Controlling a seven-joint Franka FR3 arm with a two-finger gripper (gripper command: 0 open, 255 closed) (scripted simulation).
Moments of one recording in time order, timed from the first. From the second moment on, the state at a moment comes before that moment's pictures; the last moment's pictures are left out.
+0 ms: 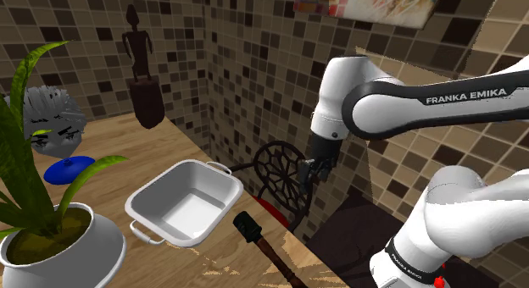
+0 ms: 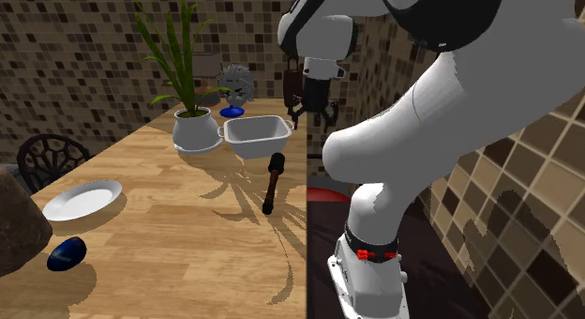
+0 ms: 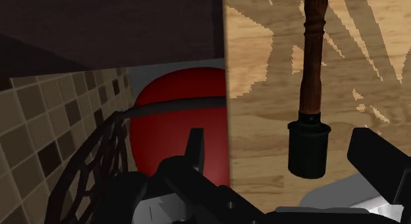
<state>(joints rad) 0.10 -0.76 0.26 -2.75 0.32 1.96 0.22</state>
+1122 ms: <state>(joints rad) 0.12 -0.15 0.65 -2.79 0.34 2.73 0.51</state>
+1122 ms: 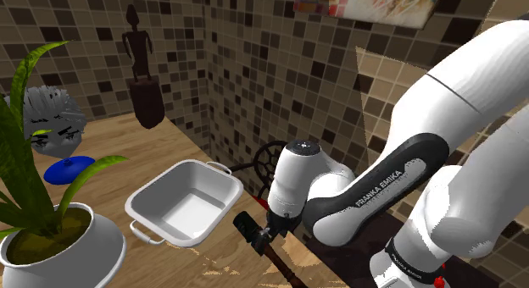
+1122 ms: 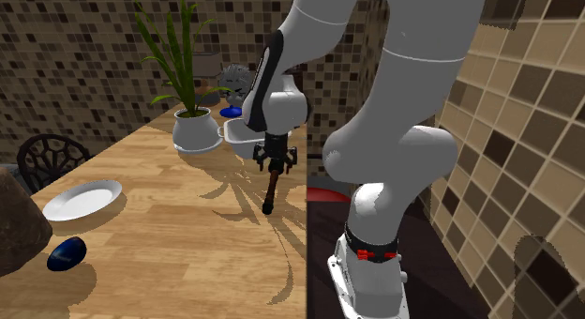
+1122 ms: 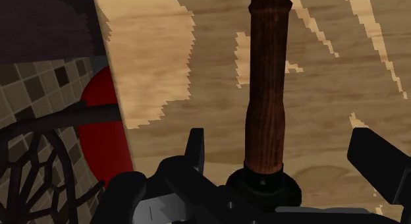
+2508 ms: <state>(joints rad) 0.06 0.01 0.67 -2.79 0.15 2.88 0.64</state>
